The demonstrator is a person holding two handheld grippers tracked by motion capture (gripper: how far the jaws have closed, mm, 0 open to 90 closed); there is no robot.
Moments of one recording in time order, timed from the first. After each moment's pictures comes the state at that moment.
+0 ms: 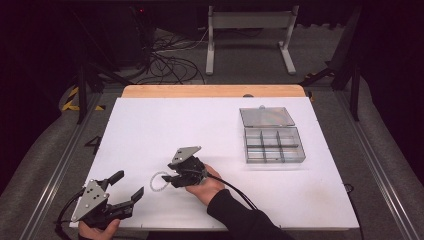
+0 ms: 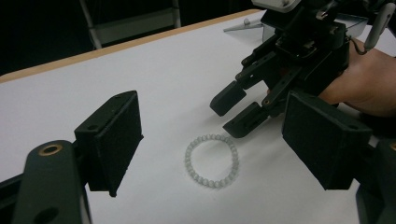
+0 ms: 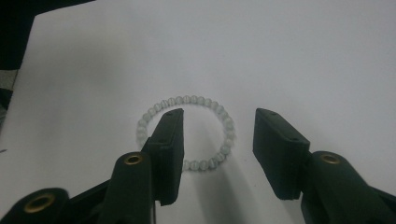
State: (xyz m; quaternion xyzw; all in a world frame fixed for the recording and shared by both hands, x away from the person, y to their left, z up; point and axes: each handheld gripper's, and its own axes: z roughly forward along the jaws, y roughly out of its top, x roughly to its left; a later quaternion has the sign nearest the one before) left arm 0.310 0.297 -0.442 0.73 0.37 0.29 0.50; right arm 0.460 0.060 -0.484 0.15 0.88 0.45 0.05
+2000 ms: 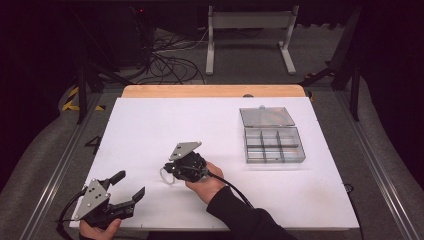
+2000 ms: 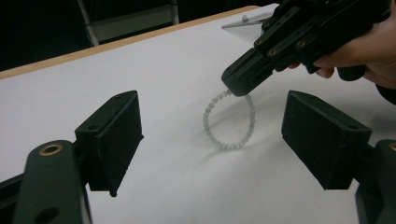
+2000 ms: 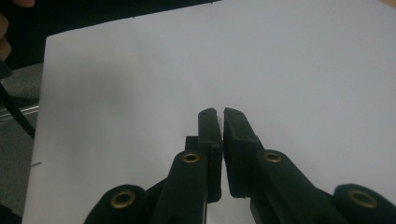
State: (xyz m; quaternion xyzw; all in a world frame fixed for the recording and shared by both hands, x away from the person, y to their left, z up) left arm 0.312 0.295 -0.443 0.73 0.37 0.29 0.49; right arm 0.447 0.051 -0.441 0.15 0.88 0.45 0.08
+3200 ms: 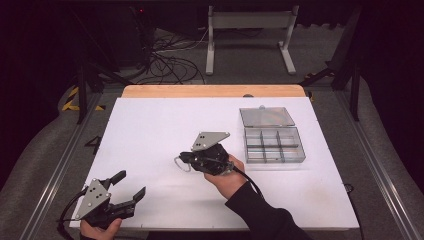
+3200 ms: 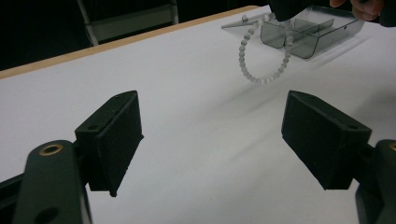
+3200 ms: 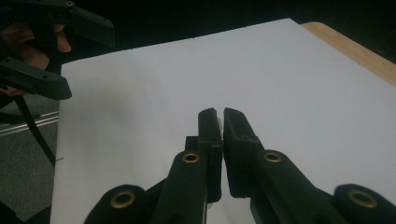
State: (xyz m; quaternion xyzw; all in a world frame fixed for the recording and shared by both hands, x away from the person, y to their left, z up) left arm 0.313 0.294 -0.443 0.74 0.37 0.29 0.49; right arm 0.443 -0.003 -0.393 0.15 0.86 0.48 0.11
